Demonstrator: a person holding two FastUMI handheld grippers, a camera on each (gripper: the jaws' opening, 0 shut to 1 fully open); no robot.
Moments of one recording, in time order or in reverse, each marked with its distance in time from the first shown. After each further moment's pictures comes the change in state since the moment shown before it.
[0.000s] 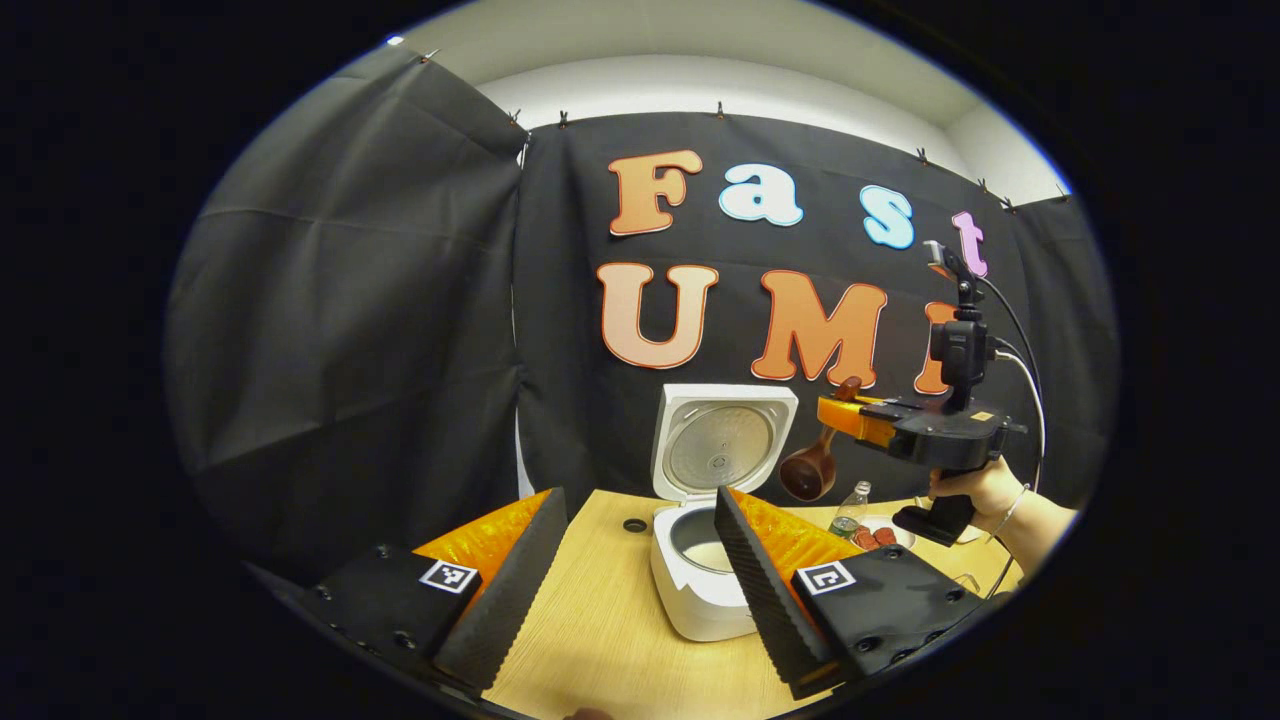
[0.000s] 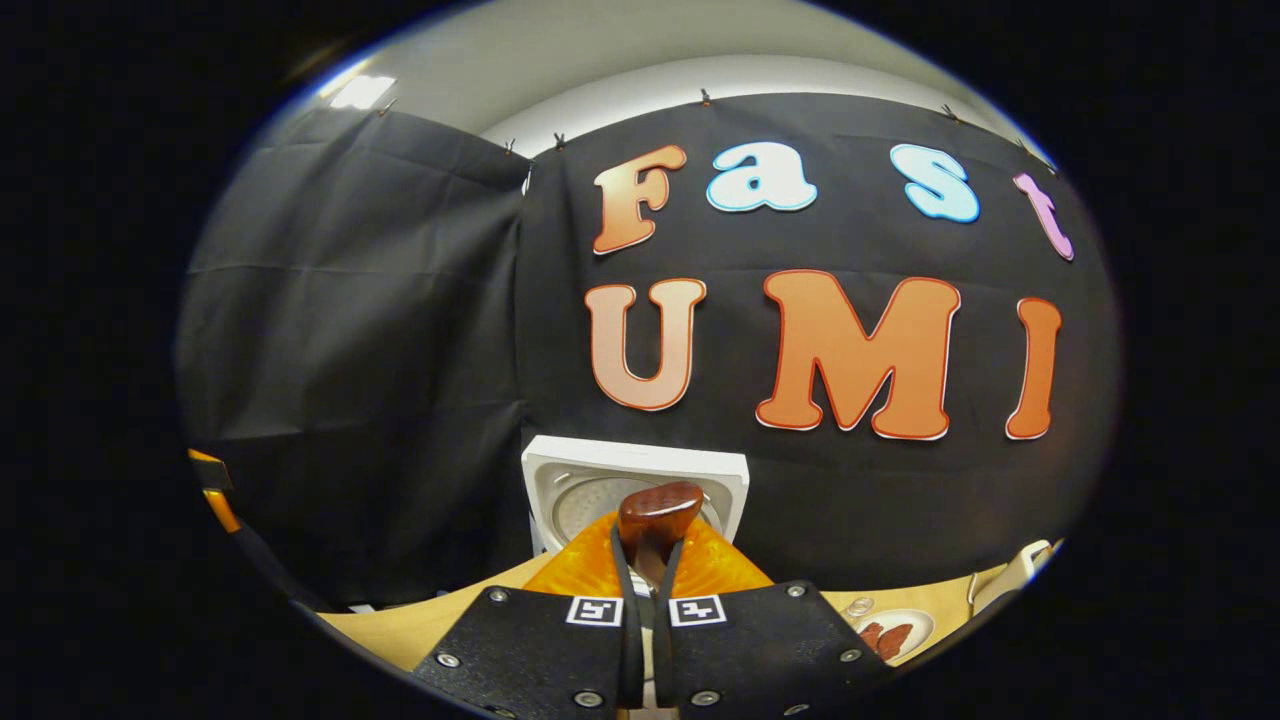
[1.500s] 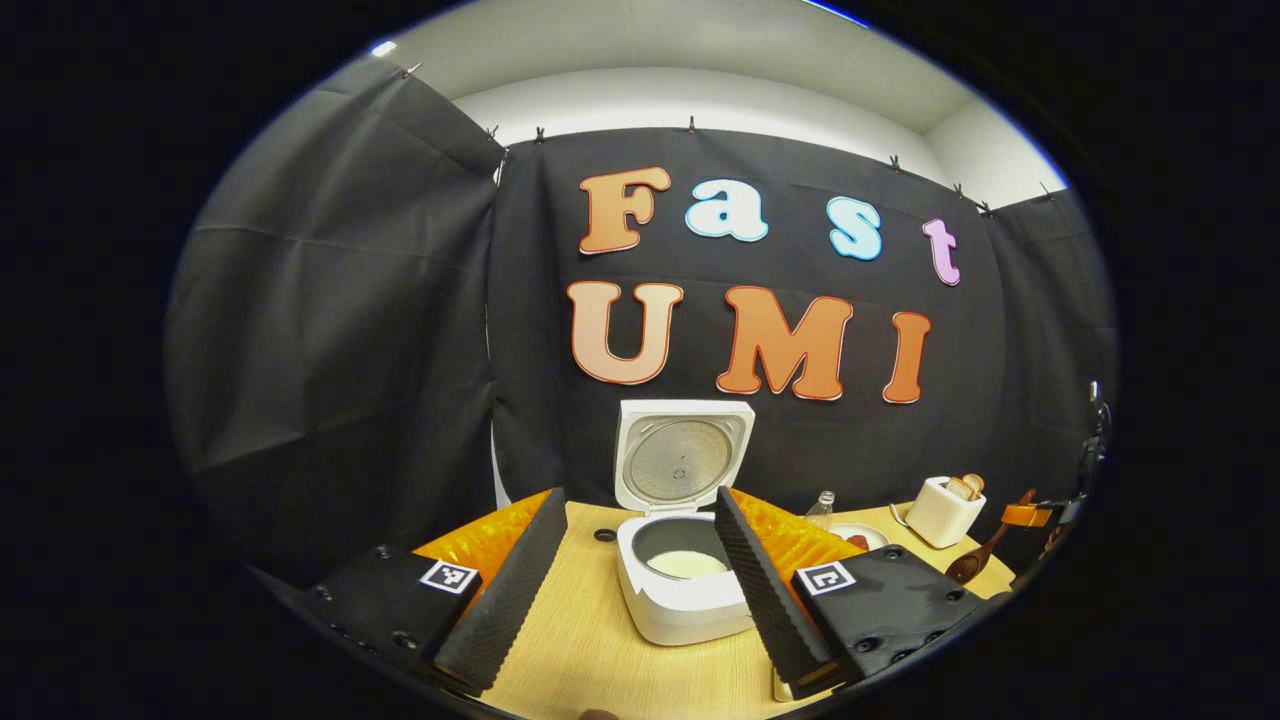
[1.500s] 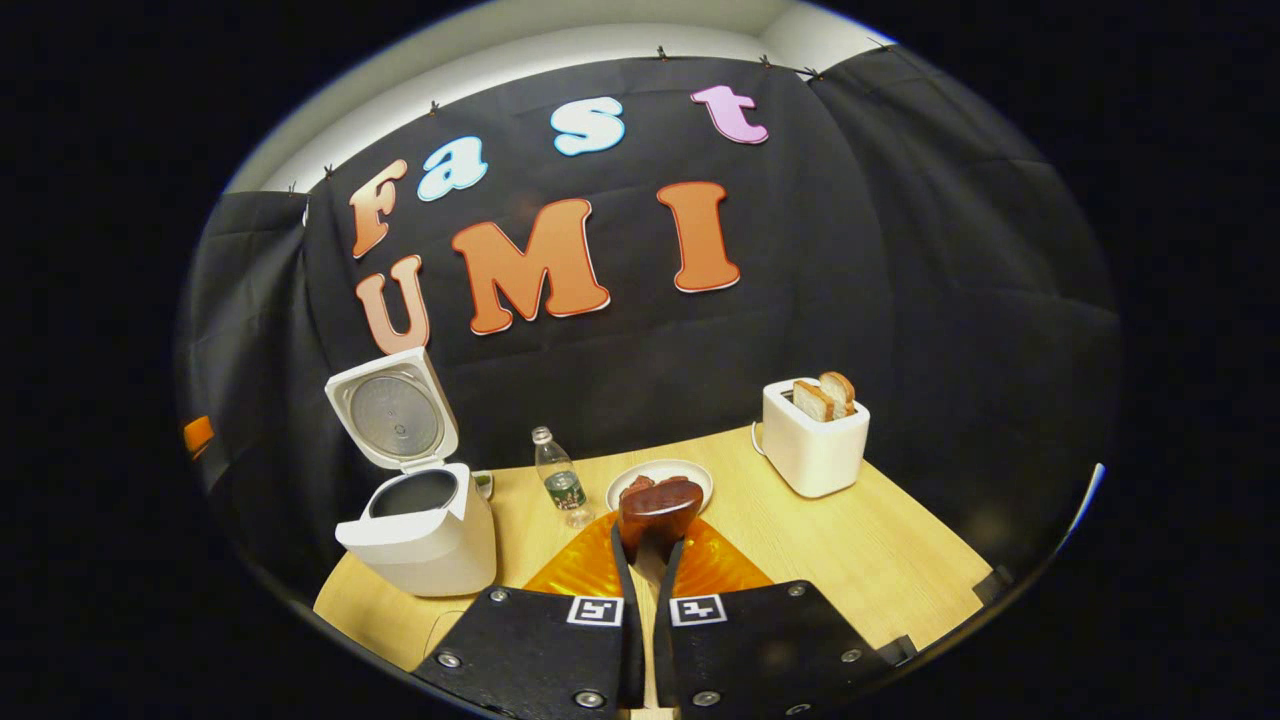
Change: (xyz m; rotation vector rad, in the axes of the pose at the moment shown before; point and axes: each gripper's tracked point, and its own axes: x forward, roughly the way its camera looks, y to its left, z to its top) left arm -0.022 -0.052 0.006 0.016 -0.037 -0.052; right arm -0.308 -0.248 -0.146 0.279 0.219 -0.535
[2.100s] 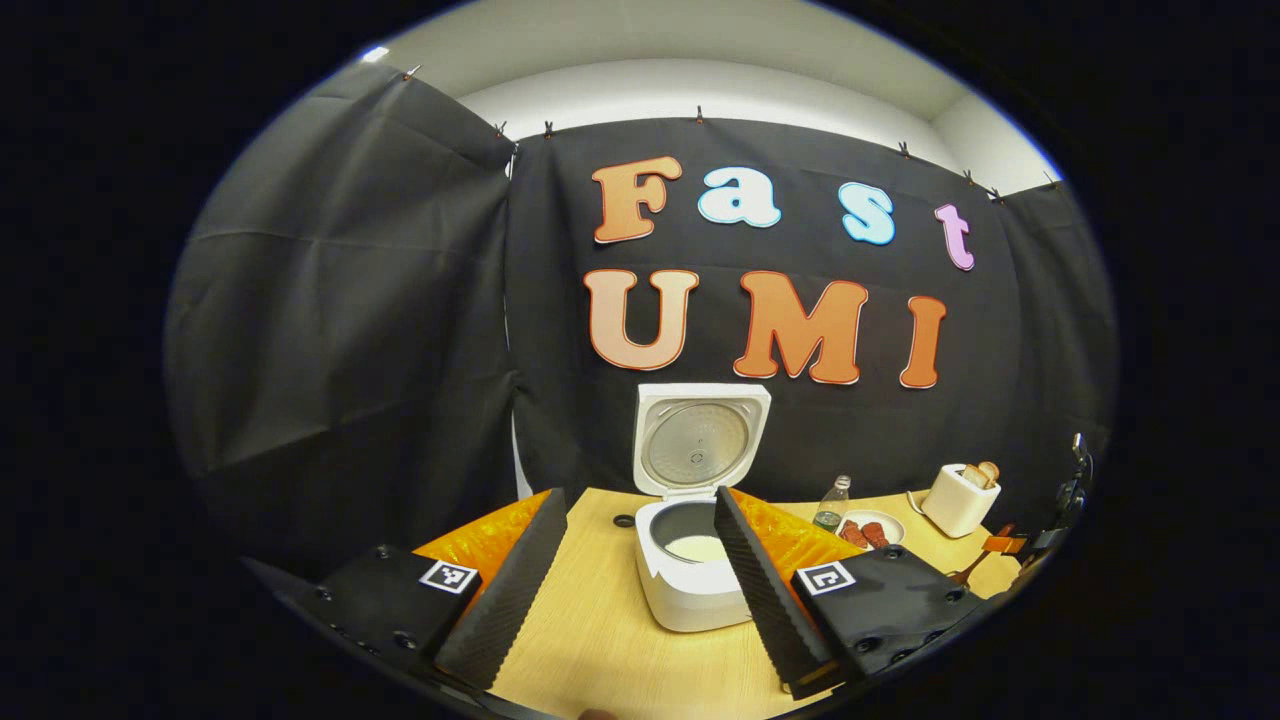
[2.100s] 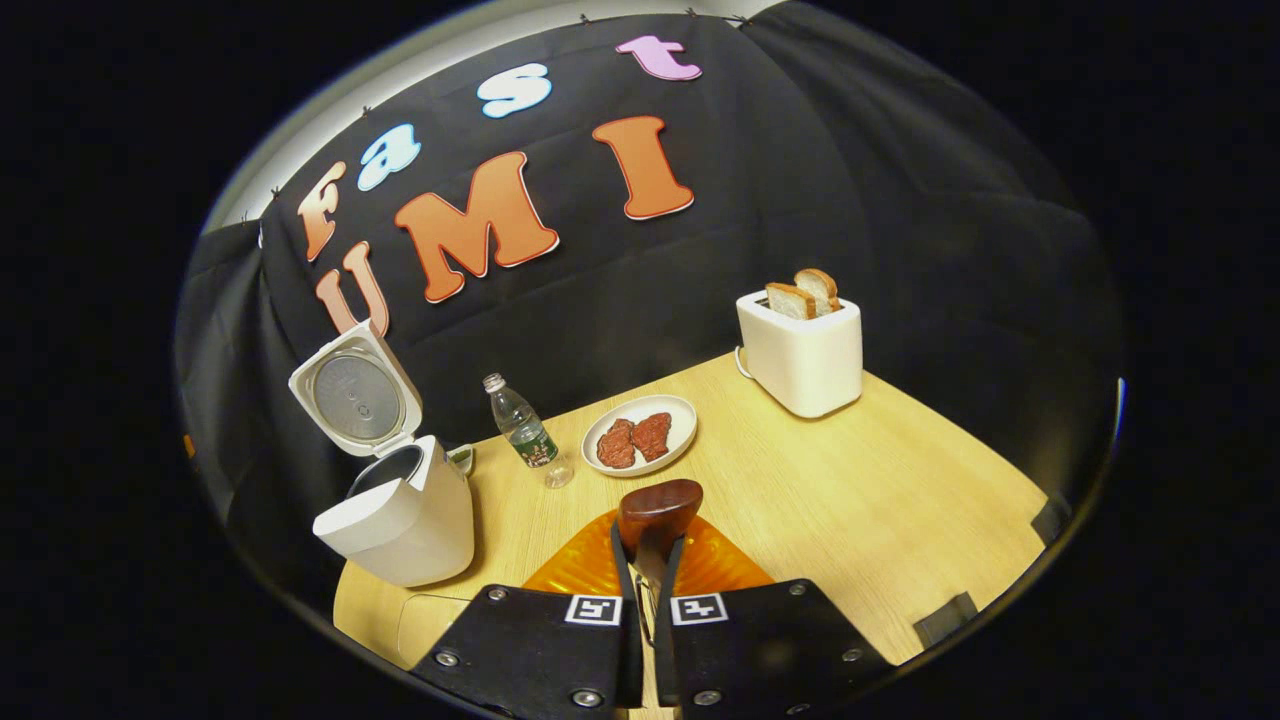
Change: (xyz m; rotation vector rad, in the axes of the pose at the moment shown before) left arm -0.018 0.016 -0.009 0.023 0.038 0.080; right arm 0.046 -0.033 -0.081 0.158 0.130 -0.013
